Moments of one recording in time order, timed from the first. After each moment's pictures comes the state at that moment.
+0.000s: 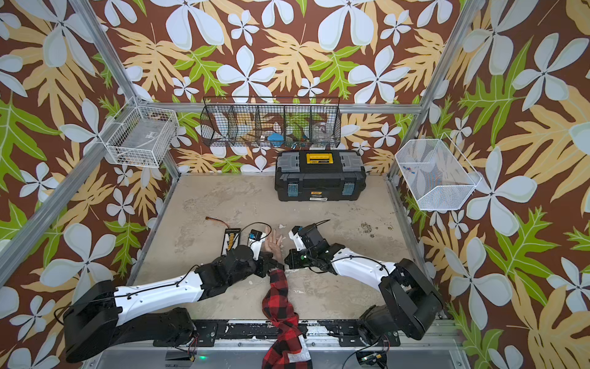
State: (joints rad) left arm -0.95 1.19 0.54 0.08 -0.19 -0.54; right arm 0.68 1.44 0.72 -0.15 -0.41 0.58
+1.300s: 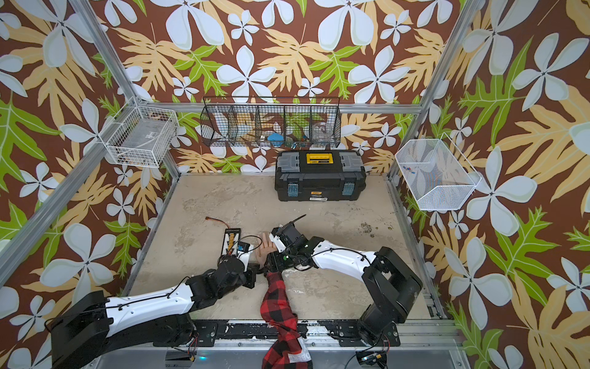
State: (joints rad) left arm -0.95 1.08 0.34 0.08 -0.23 -0.59; right arm 0.84 1.62 0.96 -0.33 -0.32 0.51
